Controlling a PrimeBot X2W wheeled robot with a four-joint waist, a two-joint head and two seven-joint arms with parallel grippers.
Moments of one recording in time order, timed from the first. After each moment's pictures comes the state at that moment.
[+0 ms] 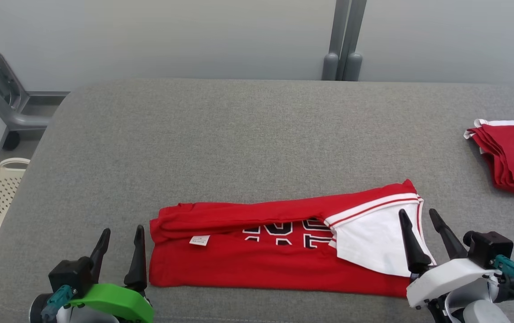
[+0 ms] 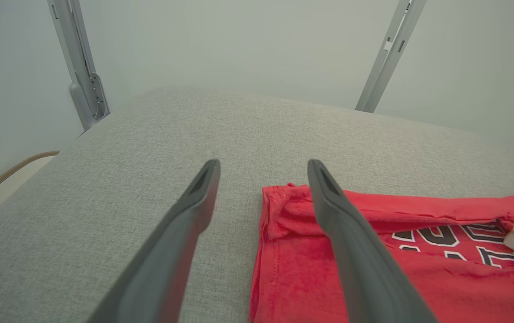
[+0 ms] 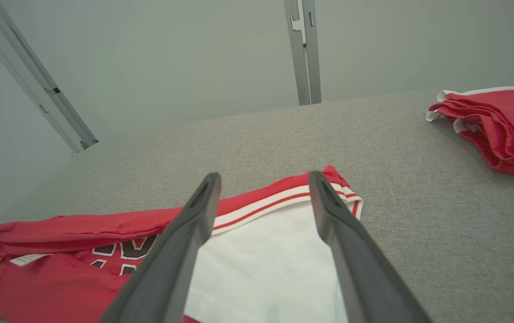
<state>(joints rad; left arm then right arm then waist) -0.07 0.24 -0.28 0.32 -0.51 0.02 -0.25 -0.04 -0.11 0.05 0.26 0.34 0.13 -0.20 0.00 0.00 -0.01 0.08</state>
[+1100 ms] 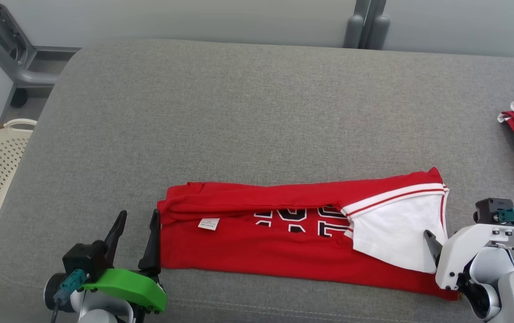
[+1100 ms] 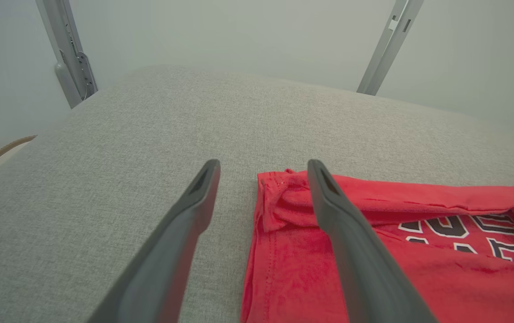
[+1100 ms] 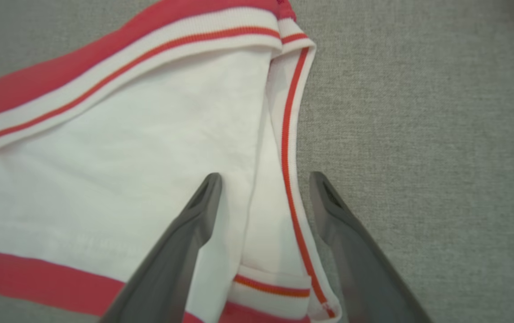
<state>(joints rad) -0.13 0.22 -0.32 0.33 -0.51 0.00 -0.26 -0.16 -0.10 -0.16 0.30 0.21 0.13 0.47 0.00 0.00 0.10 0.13</state>
